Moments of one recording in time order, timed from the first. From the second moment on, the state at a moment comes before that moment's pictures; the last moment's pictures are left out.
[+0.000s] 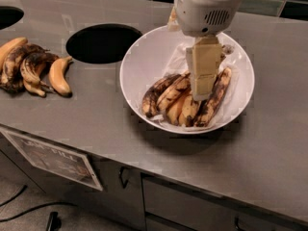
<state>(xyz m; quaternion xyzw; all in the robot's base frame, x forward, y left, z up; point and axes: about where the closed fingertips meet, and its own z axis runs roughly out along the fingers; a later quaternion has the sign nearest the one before) 0.486 -0.061 0.982 -0.78 0.62 -0.05 0.11</state>
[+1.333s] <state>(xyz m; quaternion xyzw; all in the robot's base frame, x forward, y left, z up) 0.522 -0.050 0.939 -0.78 0.62 -0.01 0.10</state>
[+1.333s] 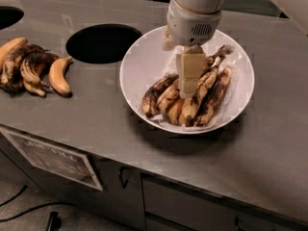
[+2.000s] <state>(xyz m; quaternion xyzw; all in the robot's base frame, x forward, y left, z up) 0.526 -0.044 0.939 -0.78 0.62 -0.01 0.11</state>
